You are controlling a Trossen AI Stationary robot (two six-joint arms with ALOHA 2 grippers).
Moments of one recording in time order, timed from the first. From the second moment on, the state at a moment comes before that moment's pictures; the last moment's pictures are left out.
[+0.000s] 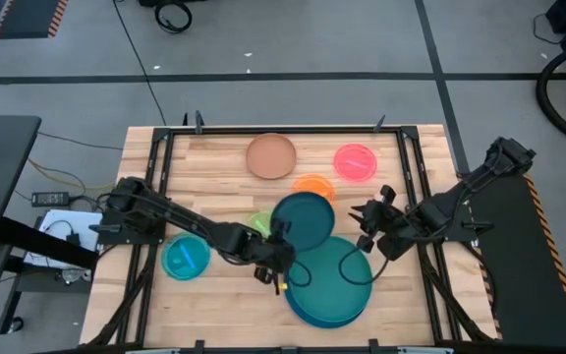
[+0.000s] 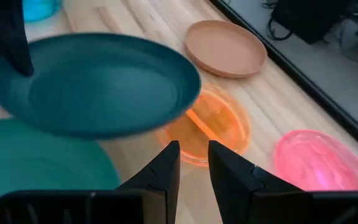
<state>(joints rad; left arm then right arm) -0.37 1.88 1.38 -0.47 -0.42 0.28 0.59 1.10 0.77 -0.73 0.88 0.77</state>
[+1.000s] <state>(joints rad) -0.47 2.01 1.51 -0.33 -0.32 0.38 0.81 1.01 0.77 -0.93 0.94 0.87</state>
